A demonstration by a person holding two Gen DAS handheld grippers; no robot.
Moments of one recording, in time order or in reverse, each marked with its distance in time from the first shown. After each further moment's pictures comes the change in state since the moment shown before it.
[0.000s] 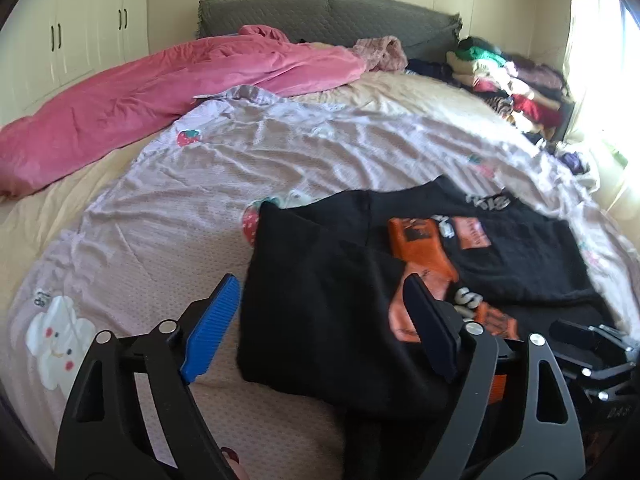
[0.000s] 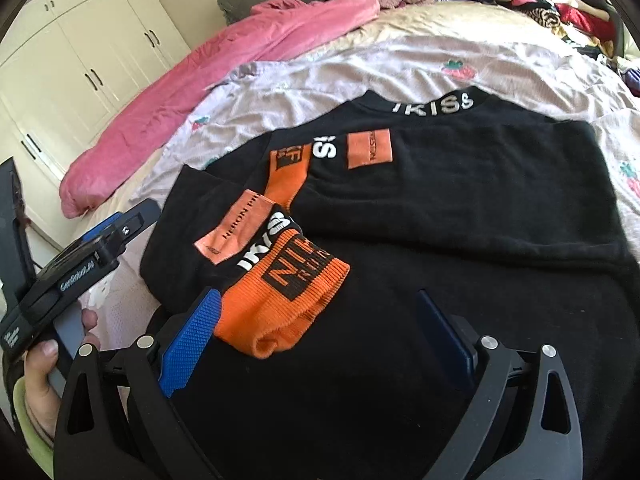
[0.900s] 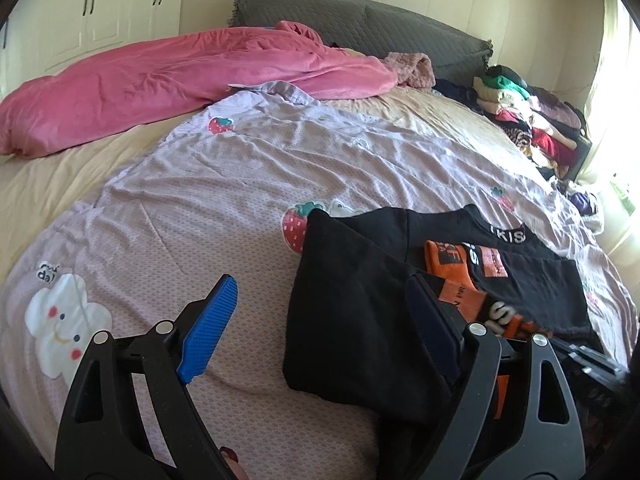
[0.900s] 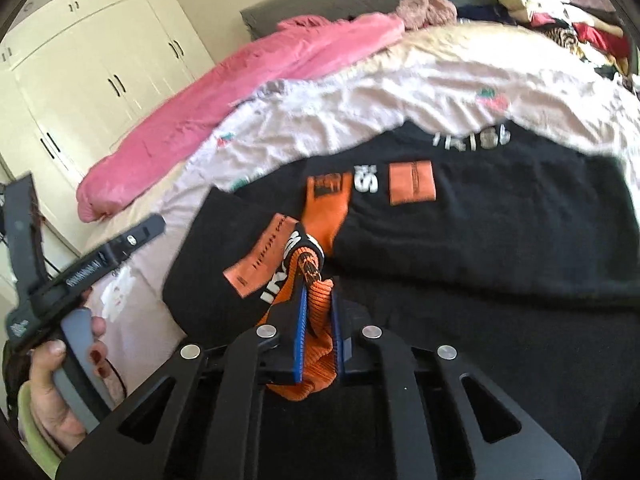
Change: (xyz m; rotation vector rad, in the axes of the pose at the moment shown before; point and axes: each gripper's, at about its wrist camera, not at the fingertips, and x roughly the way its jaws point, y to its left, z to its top) left arm -0.006 0.046 0.005 -0.156 -0.021 -0.008; right arm -0.007 0.021 0.015 -0.060 -0.105 0.076
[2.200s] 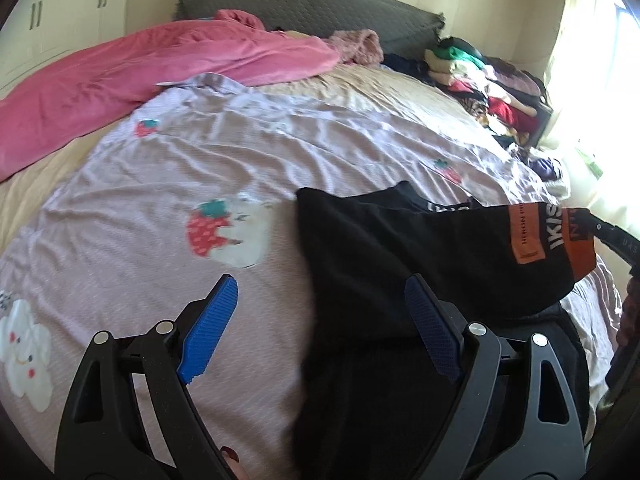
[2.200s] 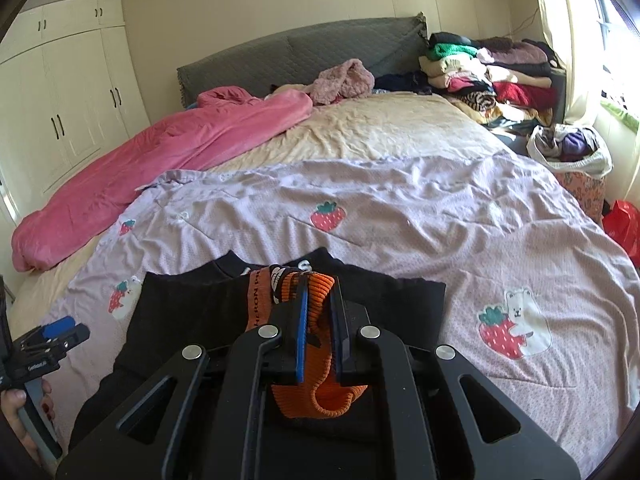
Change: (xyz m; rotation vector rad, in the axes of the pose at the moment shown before) left arm 0.021 -0.072 0.007 0.119 0.078 -0.141; right arm -0.085 -0.132 0.071 0.002 -0.212 -0.303
